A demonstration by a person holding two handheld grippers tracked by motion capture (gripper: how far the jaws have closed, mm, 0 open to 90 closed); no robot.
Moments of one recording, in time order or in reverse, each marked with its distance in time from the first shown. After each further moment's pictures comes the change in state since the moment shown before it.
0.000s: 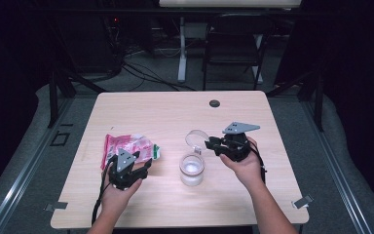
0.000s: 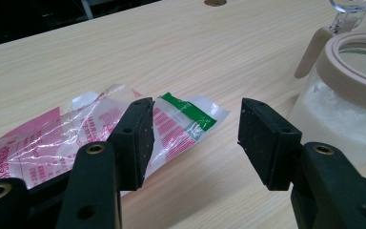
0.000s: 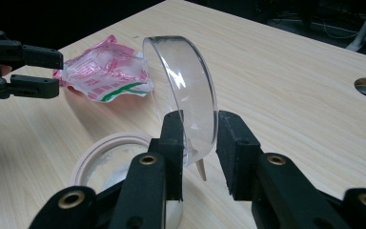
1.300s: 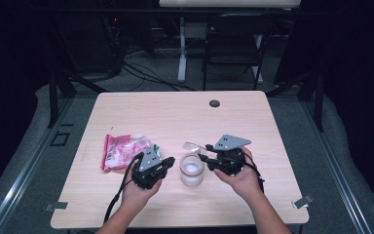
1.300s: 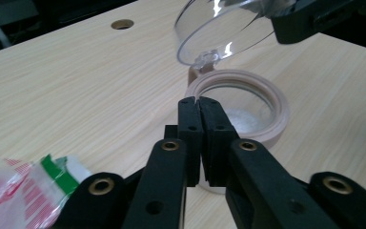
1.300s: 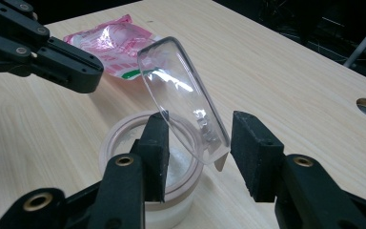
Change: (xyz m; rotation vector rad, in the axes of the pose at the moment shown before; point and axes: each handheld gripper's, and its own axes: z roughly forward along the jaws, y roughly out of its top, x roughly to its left) left arm -0.056 0.037 0.012 -0.007 -0.261 0.105; right arm 0.038 -0.012 -0.005 0.015 -0.029 -0.174
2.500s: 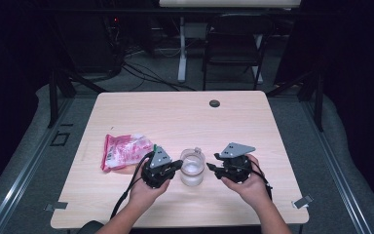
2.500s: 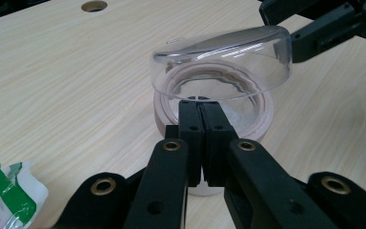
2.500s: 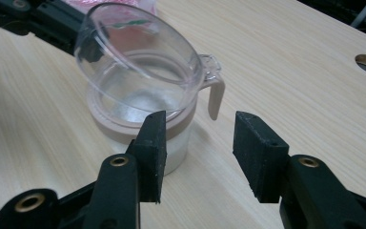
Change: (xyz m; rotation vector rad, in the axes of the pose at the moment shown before) left arm -0.006 0.001 0.020 0.076 -0.064 0.001; right arm -0.004 -0.028 -0.008 0.098 -0.025 0.016
